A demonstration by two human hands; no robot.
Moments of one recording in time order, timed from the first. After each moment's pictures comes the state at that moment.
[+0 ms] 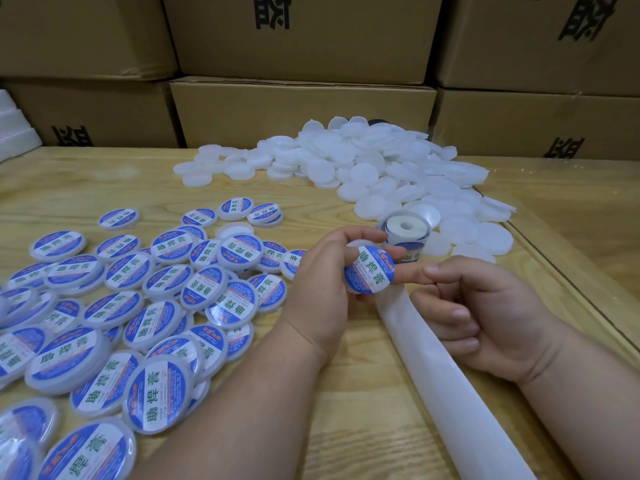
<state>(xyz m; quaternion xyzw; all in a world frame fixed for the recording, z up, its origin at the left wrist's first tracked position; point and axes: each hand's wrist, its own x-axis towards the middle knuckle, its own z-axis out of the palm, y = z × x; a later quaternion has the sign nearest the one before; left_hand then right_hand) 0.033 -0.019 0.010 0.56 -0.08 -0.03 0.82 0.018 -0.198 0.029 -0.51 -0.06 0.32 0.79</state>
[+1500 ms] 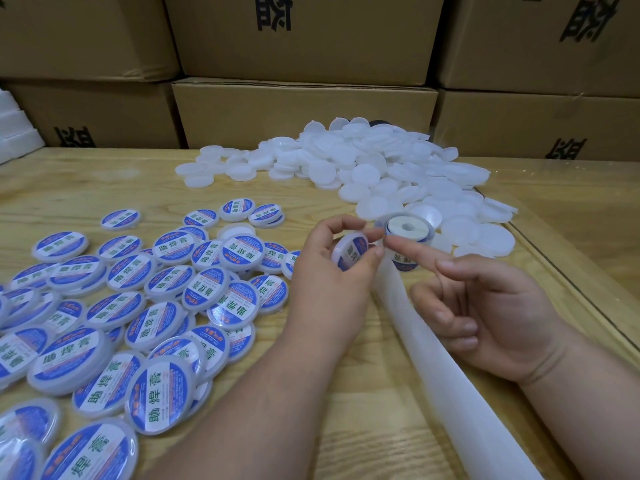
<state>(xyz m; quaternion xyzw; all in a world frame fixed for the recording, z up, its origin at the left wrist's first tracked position) 0.032 -0.025 0.004 0.63 -0.06 0.13 0.76 0.016 -0.199 0.030 -0.51 -0.10 0.29 0.81</state>
